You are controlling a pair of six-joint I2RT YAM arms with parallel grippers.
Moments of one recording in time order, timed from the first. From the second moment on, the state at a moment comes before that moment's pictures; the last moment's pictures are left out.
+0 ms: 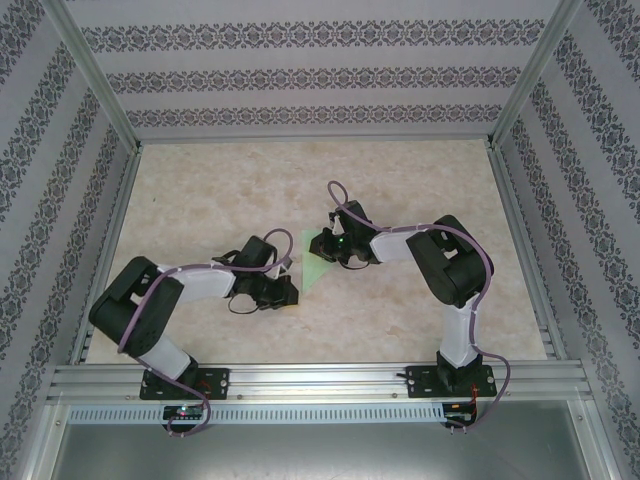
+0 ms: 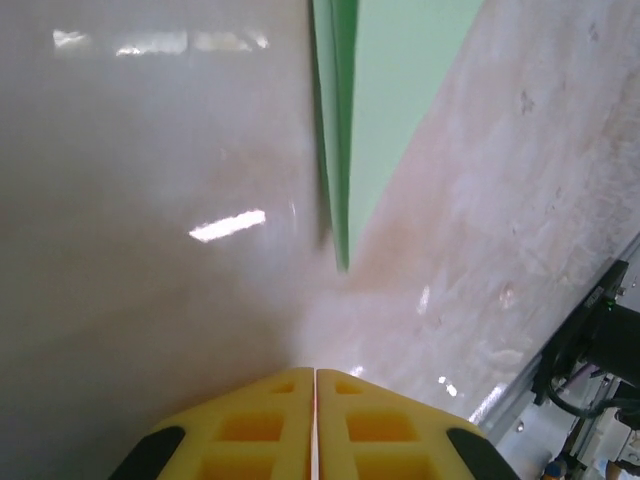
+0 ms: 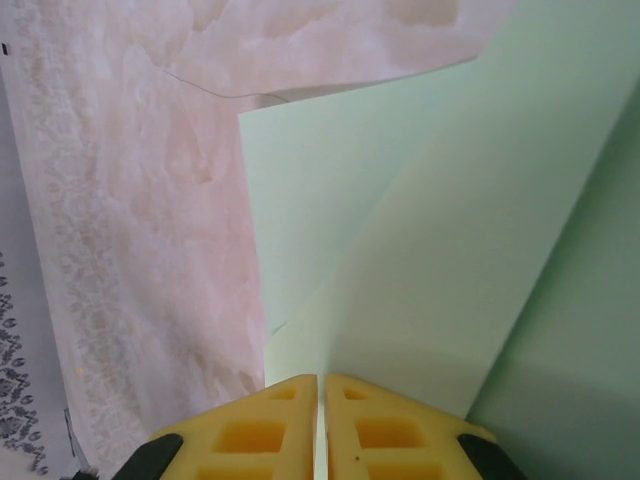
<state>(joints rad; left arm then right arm) -0.58 1.56 0.63 -0.18 0.64 -0.71 0.56 1.98 0.98 0.16 -0.48 0.88</state>
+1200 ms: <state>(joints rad) -0.54 1.79 0.78 0.04 0.62 -0.89 0.63 1.92 0.91 0.22 -0.37 0.97</state>
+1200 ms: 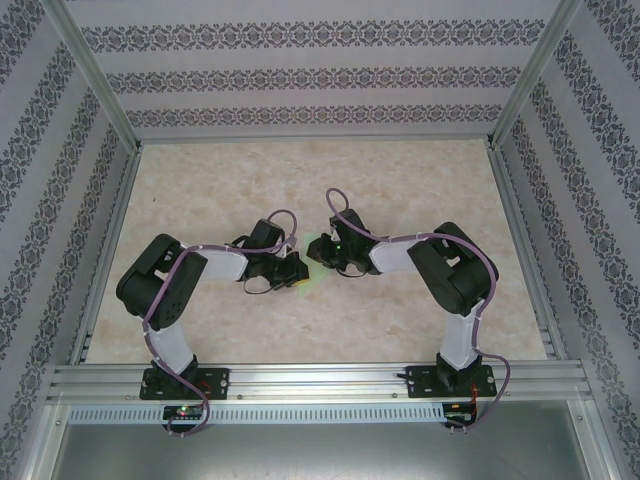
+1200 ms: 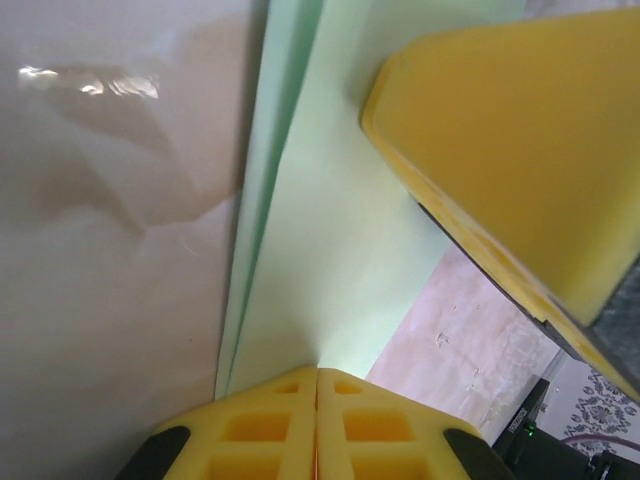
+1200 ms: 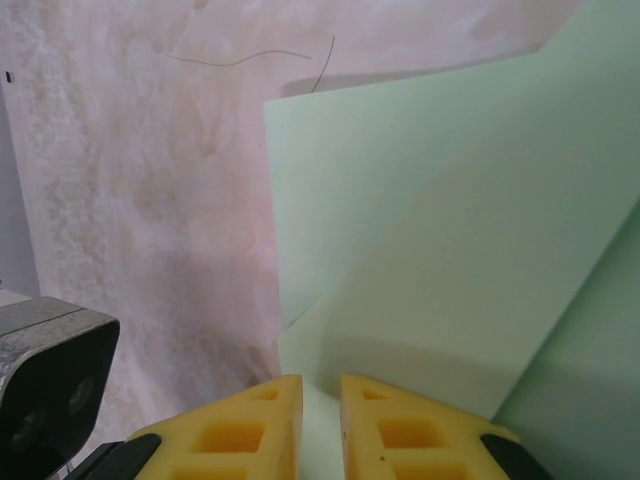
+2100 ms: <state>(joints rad) -0.54 1.80 0.81 -0.03 0.61 -0.80 0.65 1.92 0.98 0.01 -0.38 0.86</state>
